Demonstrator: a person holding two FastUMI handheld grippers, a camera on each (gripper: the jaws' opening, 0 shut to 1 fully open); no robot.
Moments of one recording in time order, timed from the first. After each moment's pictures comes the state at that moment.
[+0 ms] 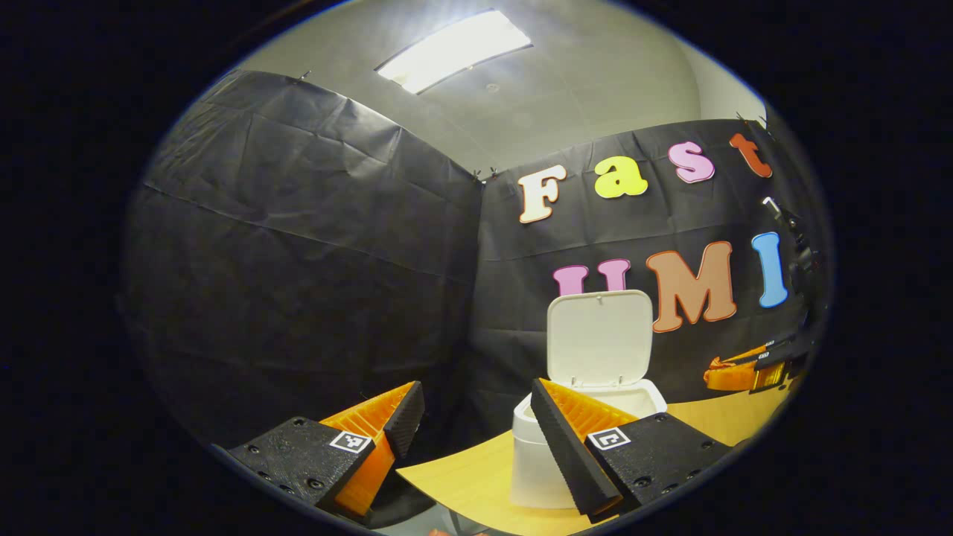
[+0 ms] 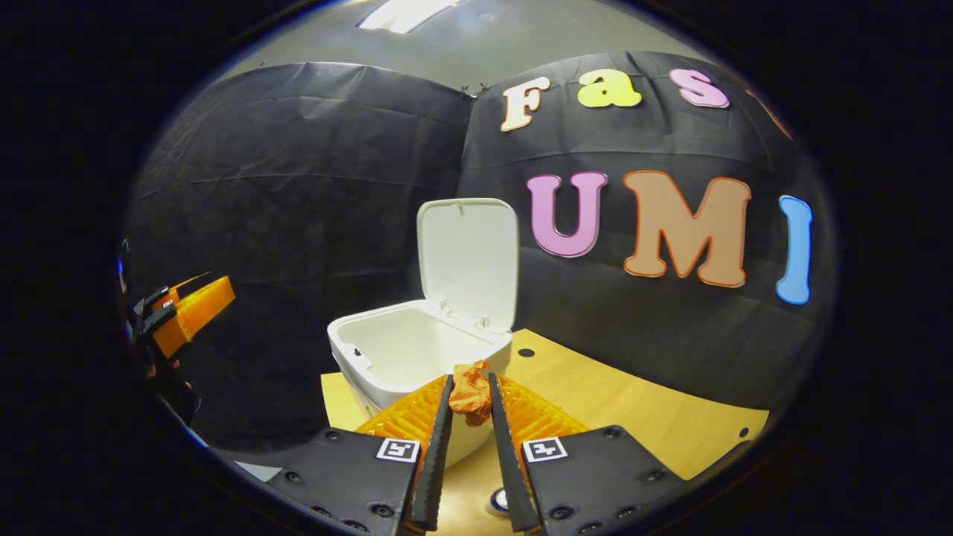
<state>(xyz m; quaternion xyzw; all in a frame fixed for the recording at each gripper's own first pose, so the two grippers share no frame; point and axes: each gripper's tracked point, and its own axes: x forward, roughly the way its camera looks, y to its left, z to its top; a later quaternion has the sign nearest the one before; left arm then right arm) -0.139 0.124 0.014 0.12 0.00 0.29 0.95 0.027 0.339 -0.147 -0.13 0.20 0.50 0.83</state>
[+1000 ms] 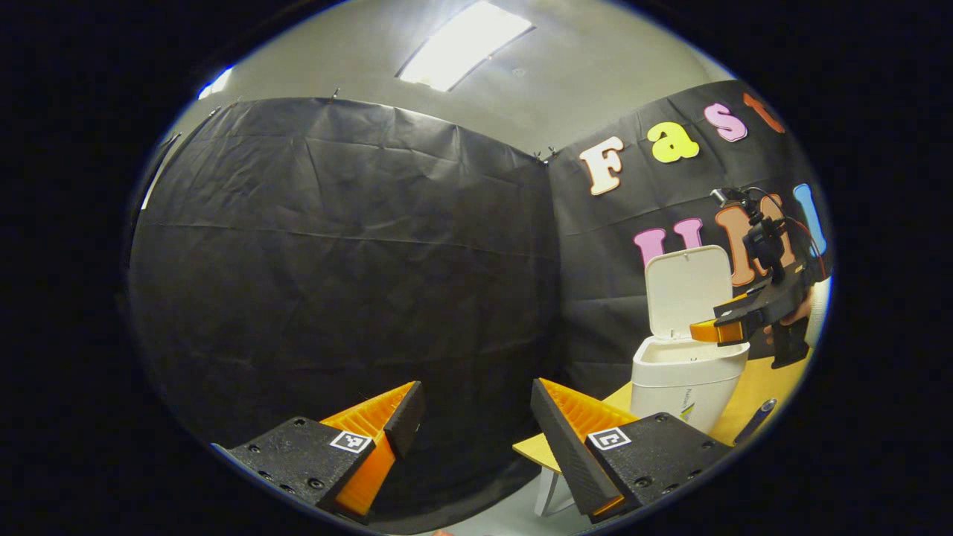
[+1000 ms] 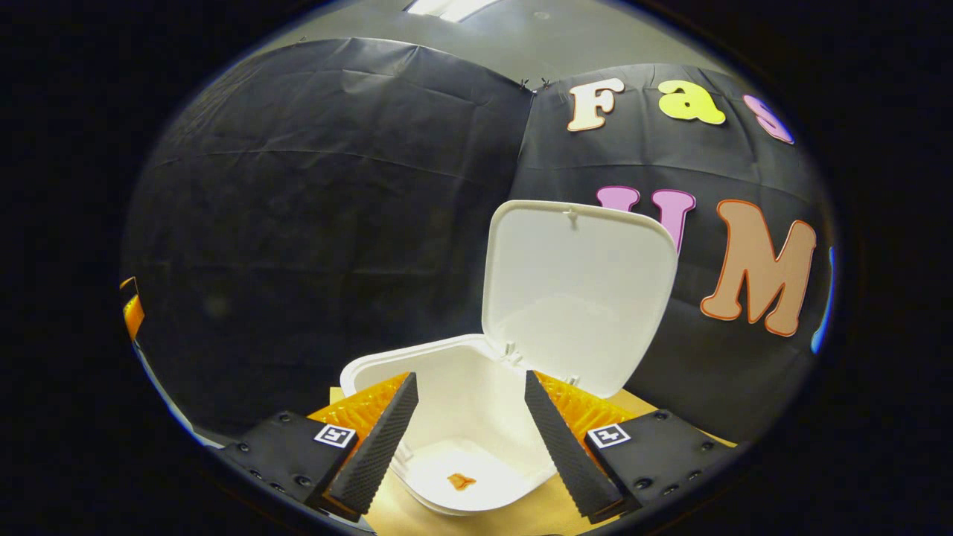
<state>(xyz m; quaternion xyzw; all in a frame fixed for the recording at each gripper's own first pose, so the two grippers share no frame) -0.257 0.165 0.032 0.17 0.05 0.40 0.90 0.021 0.462 -0.155 -0.17 0.17 0.54 0.81</state>
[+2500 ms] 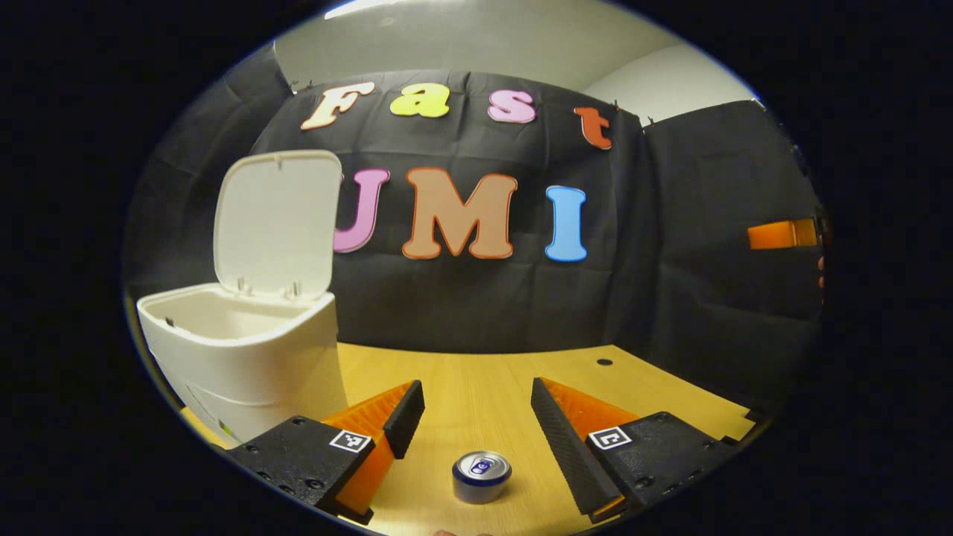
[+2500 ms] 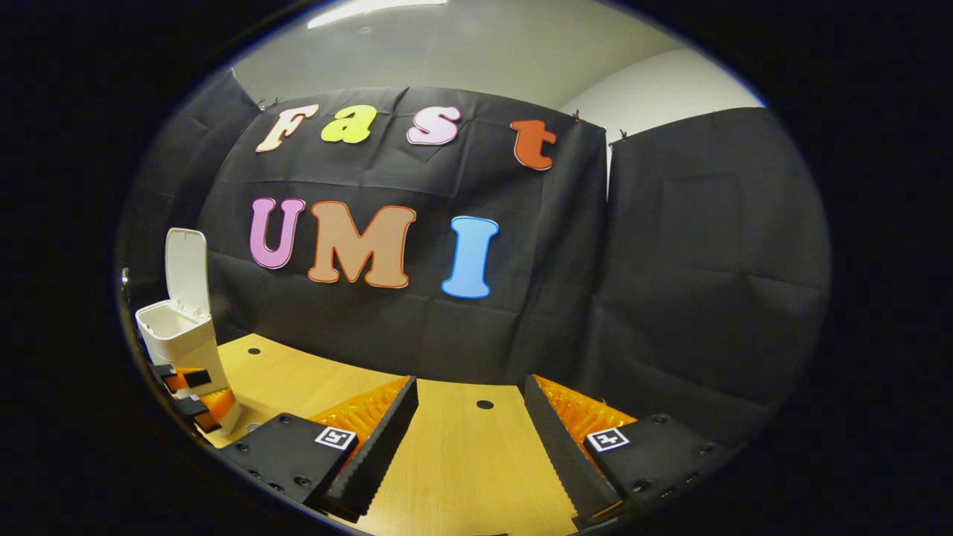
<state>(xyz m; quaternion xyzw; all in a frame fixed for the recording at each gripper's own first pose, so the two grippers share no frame) 0.007 -0.159 -0.200 -0.01 0.16 -0.14 0.98 0.036 -0.083 -0.045 -0.13 0.13 -0.04 0.98</state>
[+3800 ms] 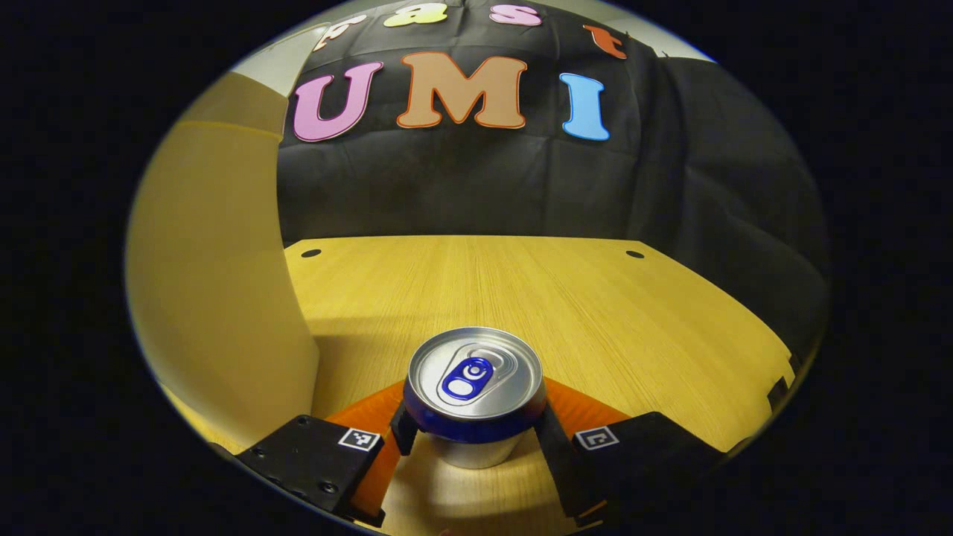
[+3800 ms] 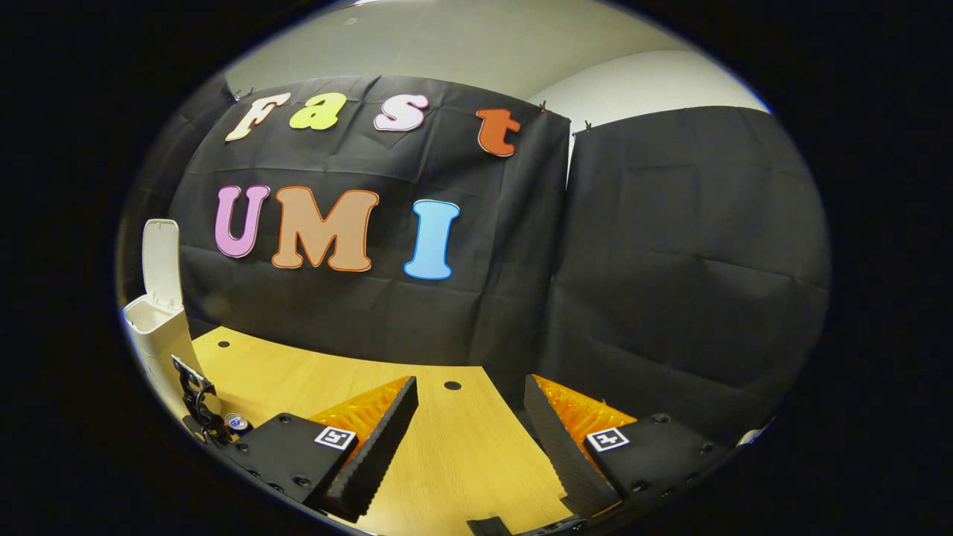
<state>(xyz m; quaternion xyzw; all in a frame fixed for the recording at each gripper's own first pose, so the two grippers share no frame) -0.010 -0.158 -0.371 0.03 0.33 -0.12 0.94 0.006 -0.097 -0.057 -0.13 0.15 -0.11 0.97</state>
